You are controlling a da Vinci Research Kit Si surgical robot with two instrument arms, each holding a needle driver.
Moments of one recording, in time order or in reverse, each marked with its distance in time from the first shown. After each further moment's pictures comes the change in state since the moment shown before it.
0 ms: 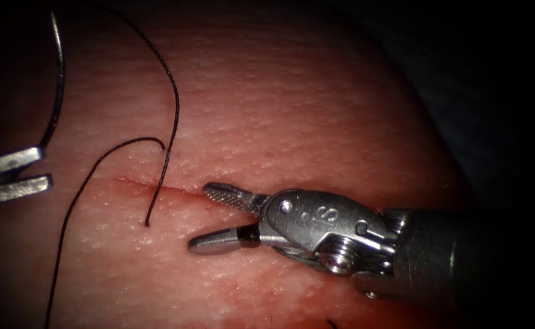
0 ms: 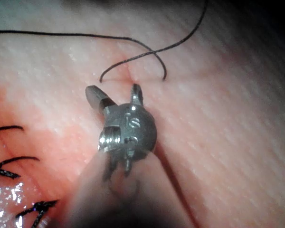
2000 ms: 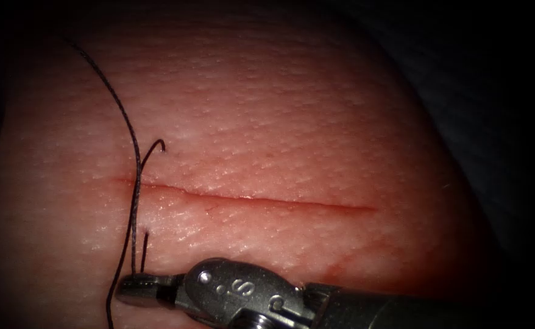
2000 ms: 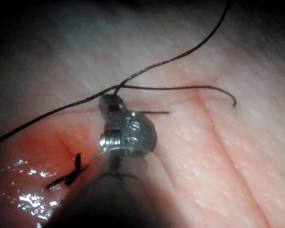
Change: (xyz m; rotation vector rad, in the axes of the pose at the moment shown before) right arm -0.001 -0.013 0.004 0.200 -0.113 0.031; left arm -0.001 0.001 -0.004 0.013 -0.019 -0.049
